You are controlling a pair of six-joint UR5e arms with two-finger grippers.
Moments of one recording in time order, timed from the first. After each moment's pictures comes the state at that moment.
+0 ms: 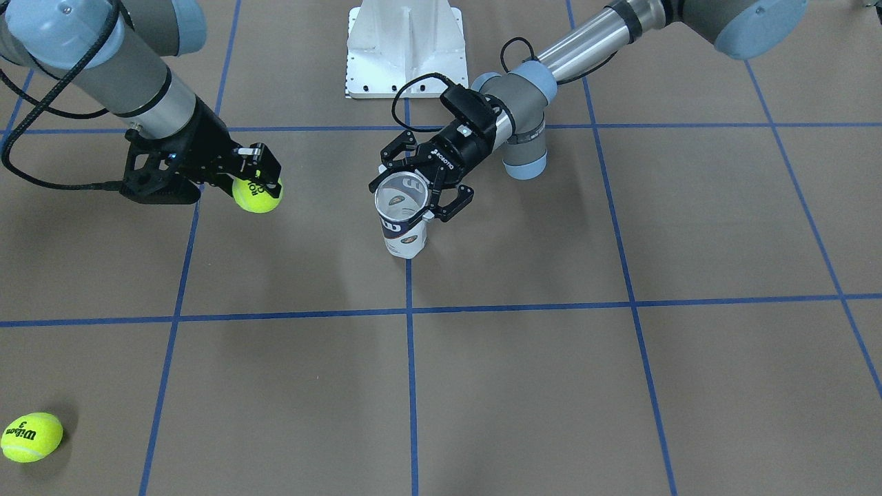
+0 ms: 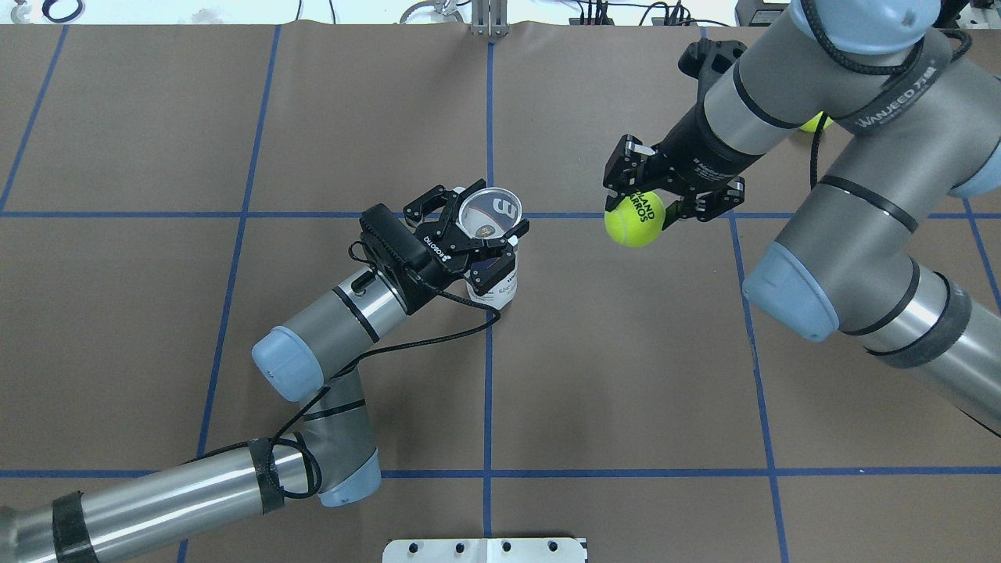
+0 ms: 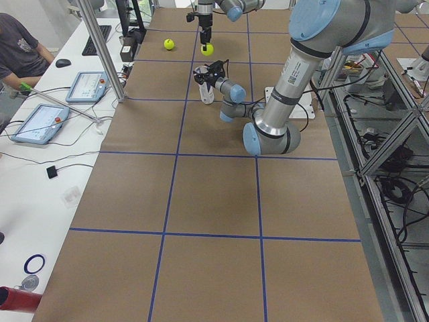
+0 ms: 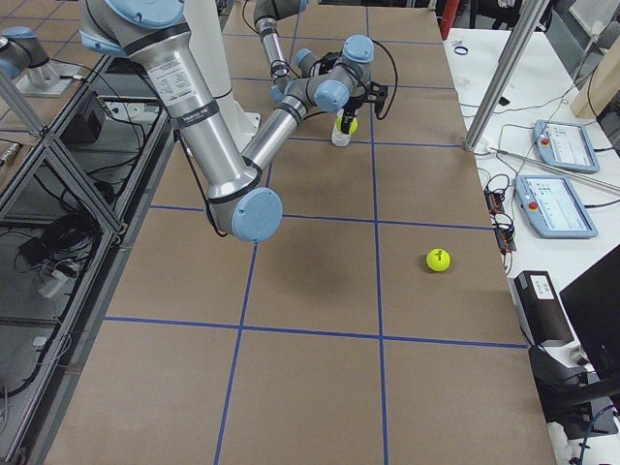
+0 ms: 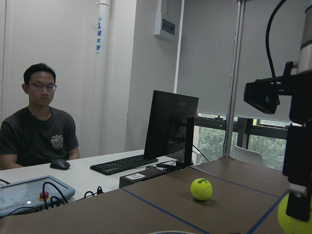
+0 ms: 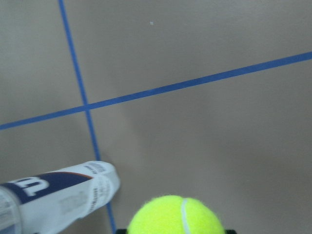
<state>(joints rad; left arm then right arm) -0.37 -2.28 -1.17 -3.40 -1.14 -0.39 0.84 -1.01 1.91 -1.58 2.27 1.32</state>
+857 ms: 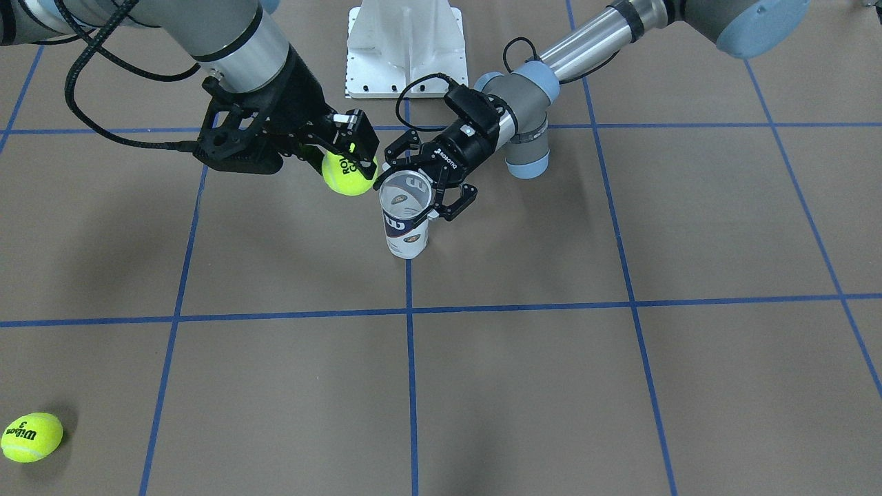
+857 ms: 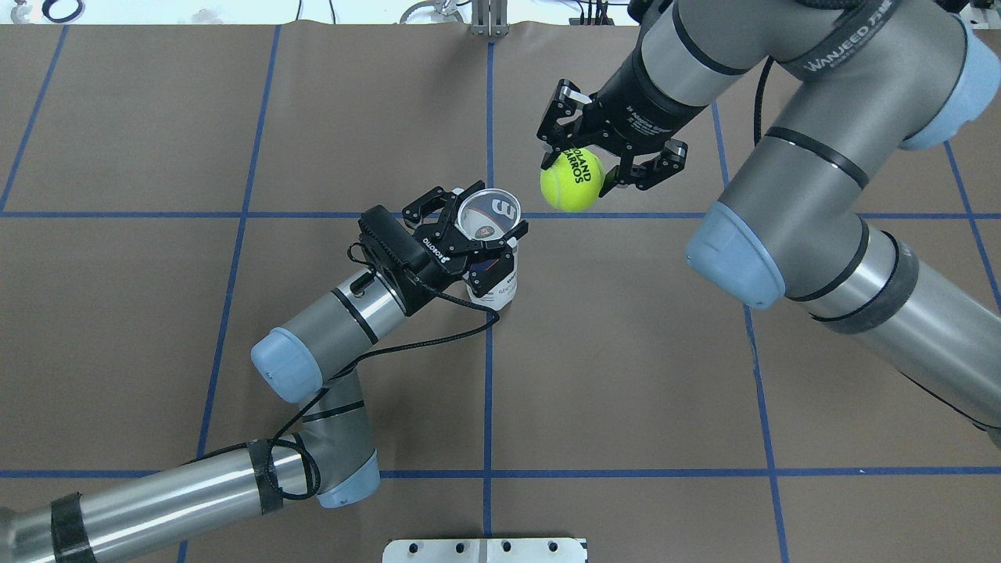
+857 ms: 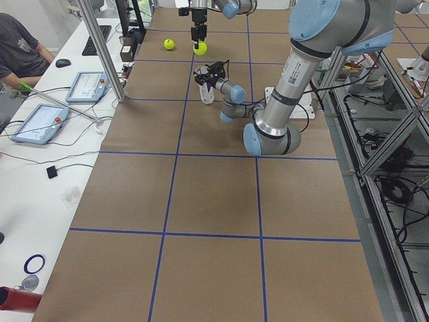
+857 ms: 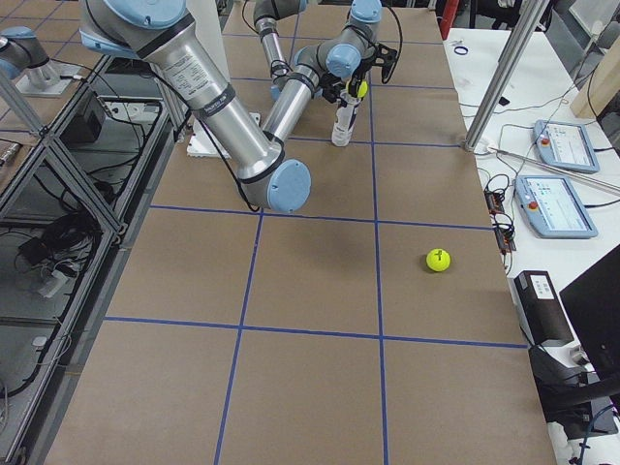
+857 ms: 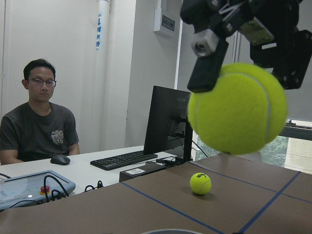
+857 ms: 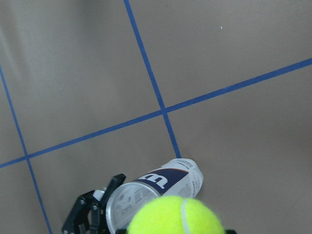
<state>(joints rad) -0.37 -2.28 -1.17 -3.41 -1.14 -0.39 0.84 -0.80 1.82 -1.60 2.26 1.48</state>
